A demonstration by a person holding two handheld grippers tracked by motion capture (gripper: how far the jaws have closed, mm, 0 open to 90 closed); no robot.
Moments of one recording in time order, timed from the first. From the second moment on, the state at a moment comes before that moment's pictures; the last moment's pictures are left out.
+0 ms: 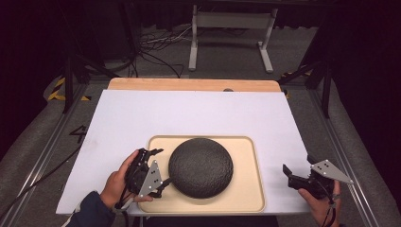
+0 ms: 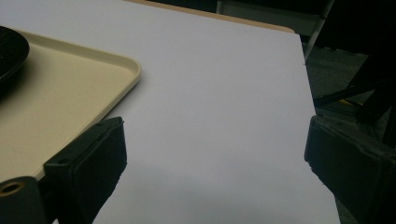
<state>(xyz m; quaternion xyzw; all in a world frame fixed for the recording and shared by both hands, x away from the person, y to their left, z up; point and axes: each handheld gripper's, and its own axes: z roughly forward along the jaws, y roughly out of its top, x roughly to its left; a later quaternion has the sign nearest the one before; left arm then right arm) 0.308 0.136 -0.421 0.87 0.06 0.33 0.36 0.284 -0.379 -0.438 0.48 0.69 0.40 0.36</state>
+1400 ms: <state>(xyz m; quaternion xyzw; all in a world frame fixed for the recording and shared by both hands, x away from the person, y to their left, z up) 0.338 0.266 -0.458 0.84 0.26 0.29 0.36 0.284 -0.377 -0.439 0.47 0.70 0.40 0.36</state>
